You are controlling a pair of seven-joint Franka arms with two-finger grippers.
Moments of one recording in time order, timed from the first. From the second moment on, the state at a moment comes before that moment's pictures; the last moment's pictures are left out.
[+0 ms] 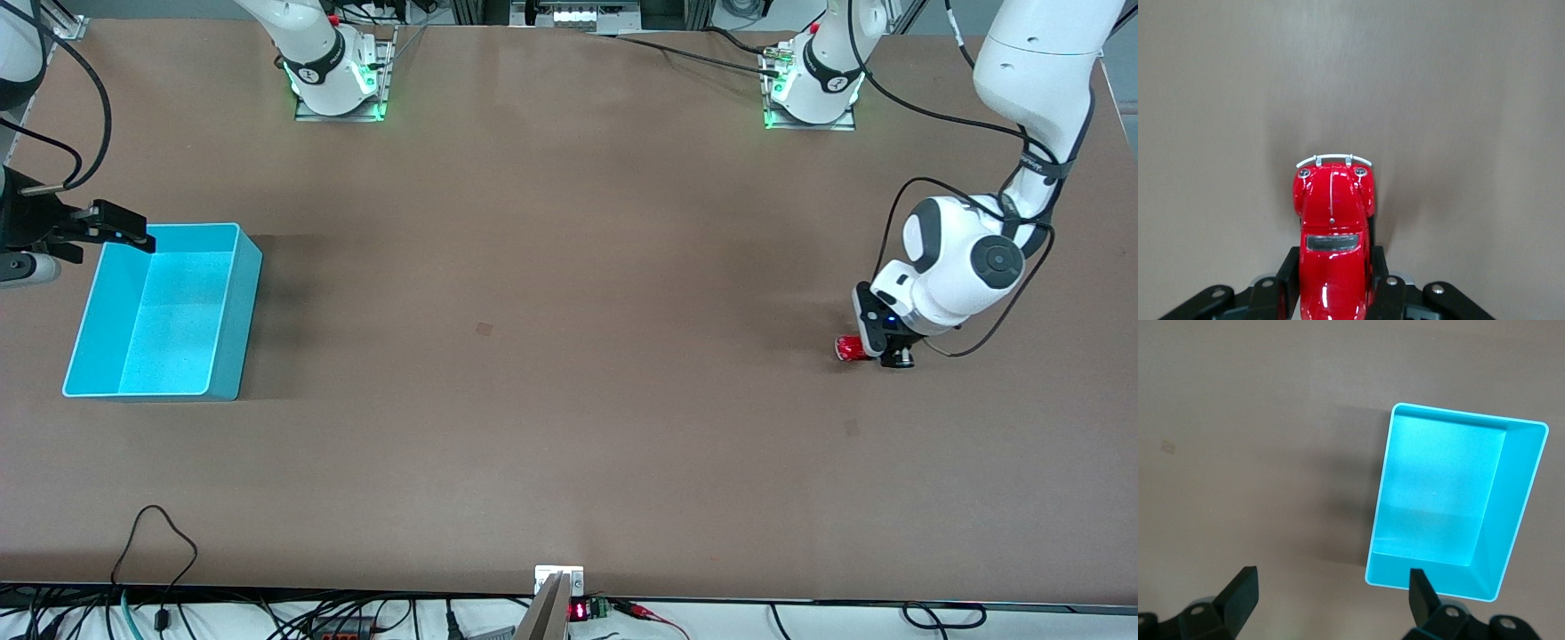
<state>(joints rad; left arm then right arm) 0.15 0.47 -0.04 -2.17 0.04 2.67 1.54 0.02 0.12 -0.10 -1.58 0.03 1.61 -0.23</state>
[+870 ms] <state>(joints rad) 0.34 0.49 -0.08 -2.08 0.04 2.50 1.82 0.02 0.12 -0.10 -1.58 0.03 1.62 -0.23</state>
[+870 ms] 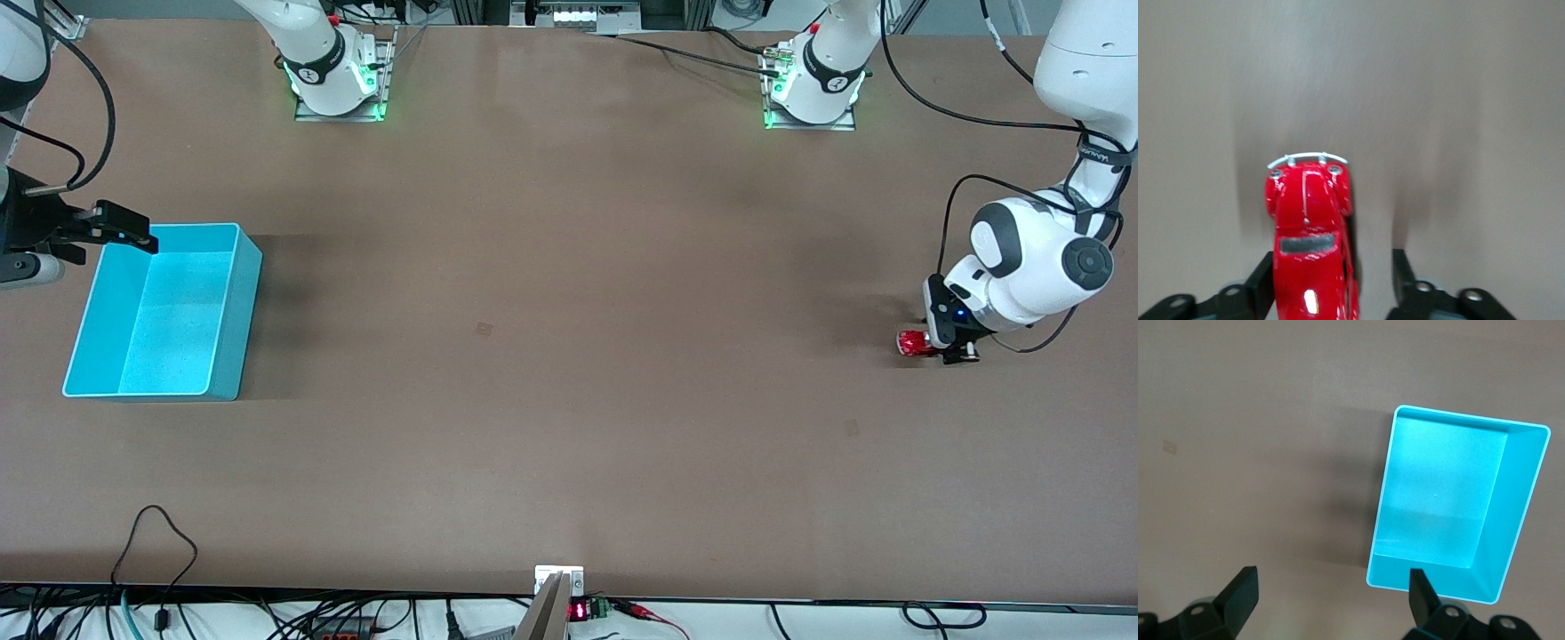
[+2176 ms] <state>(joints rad) 0.17 0.23 -0.21 -1.88 -0.07 2.14 0.81 0.02 0.15 -0.10 -1.59 0.03 1.62 -0.23</state>
